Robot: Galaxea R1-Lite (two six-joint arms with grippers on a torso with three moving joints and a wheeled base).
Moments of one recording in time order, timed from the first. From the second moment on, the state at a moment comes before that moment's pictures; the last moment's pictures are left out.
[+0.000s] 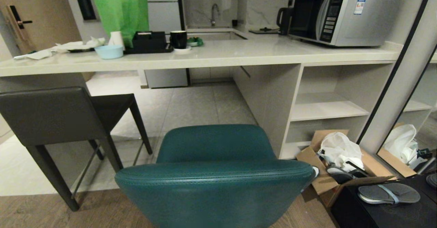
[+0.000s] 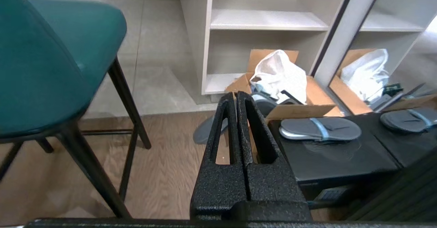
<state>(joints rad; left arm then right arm) 0.01 0.00 -0.10 0.06 -0.03 0.13 0.00 0.00 -0.17 0.19 -0.09 -0.11</state>
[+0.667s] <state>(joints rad) 0.00 0.00 0.00 0.00 -0.02 0.07 0.00 0.00 -0.01 0.00 0.03 -0.07</state>
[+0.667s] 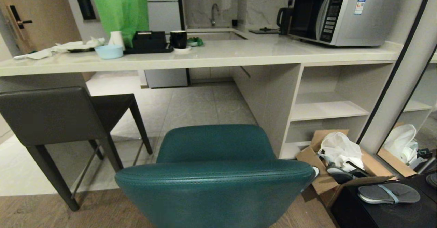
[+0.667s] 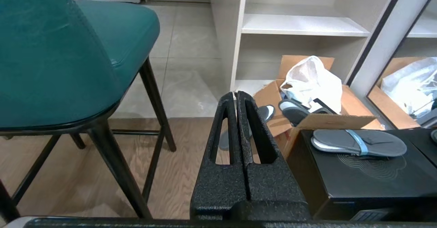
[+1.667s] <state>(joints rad) 0.00 0.00 0.00 0.00 0.00 0.01 0.00 0.00 -0.01 0.00 0.03 -0.07</state>
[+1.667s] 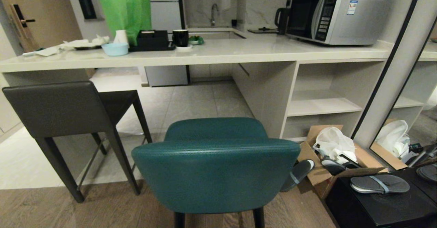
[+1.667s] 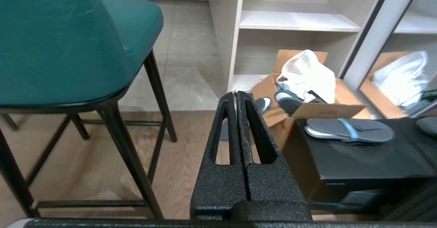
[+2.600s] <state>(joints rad) 0.00 0.00 0.00 0.00 0.00 0.01 0.01 0.00 0.00 0.00 0.03 -0.07</state>
